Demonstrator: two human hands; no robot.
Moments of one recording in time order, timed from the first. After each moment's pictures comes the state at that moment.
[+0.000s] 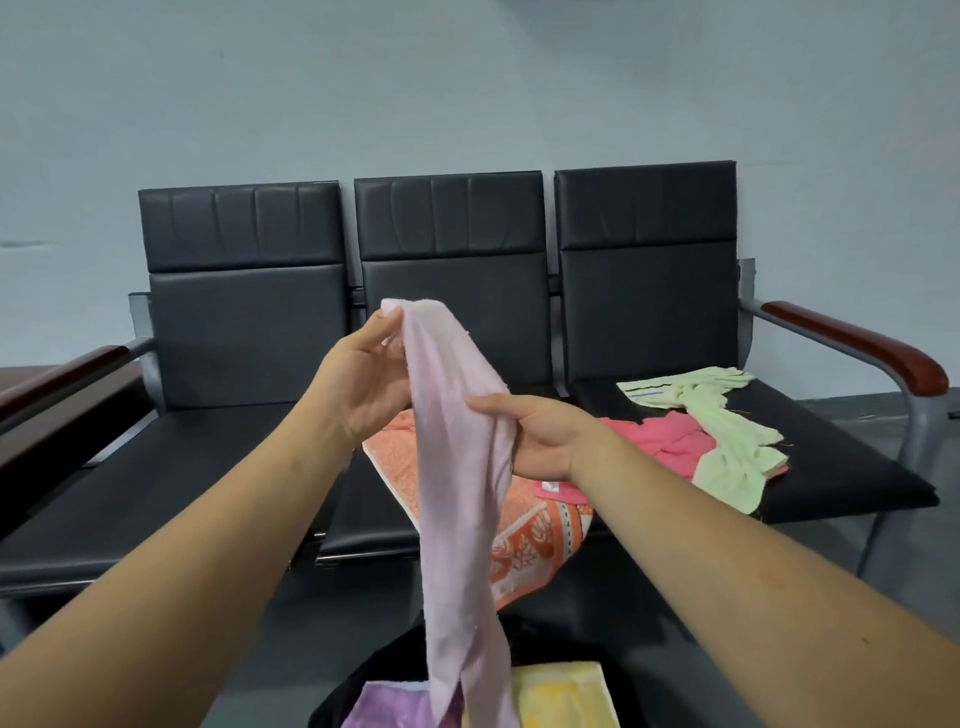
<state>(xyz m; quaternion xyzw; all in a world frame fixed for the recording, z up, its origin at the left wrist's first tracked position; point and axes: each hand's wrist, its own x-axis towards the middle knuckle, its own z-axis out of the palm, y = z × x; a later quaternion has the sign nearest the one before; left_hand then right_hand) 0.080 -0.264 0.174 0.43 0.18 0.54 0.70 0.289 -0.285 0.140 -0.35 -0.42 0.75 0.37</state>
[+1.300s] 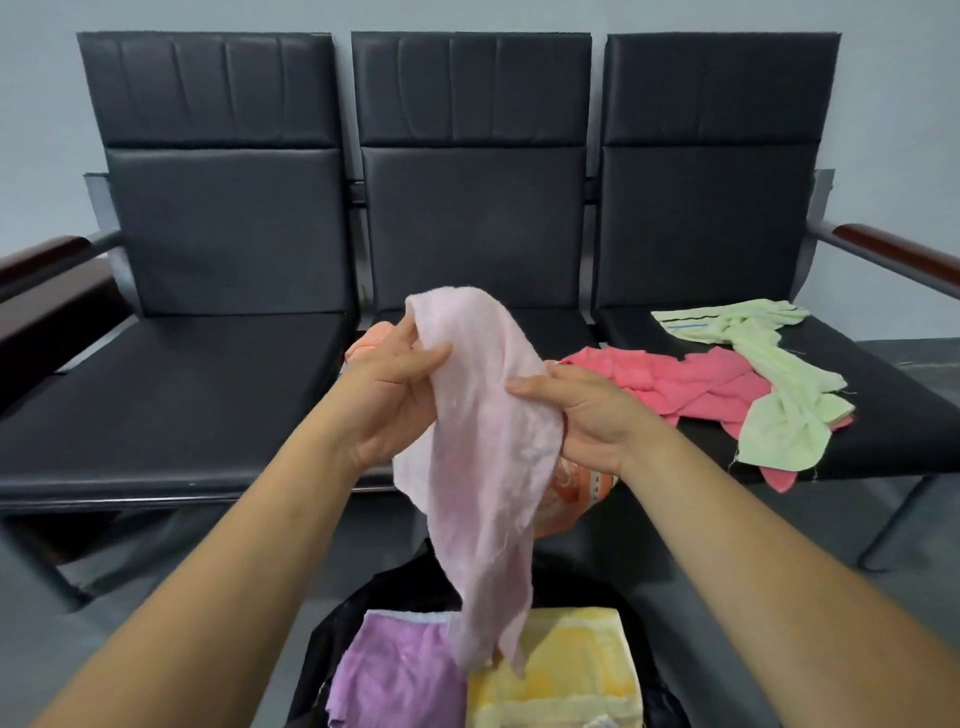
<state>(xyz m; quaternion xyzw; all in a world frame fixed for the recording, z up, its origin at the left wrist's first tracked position) 0.075 -0.261 0.080 0.46 0.27 0.50 0.68 0.293 -0.244 0.060 -0.35 -0.46 0.72 0.38</state>
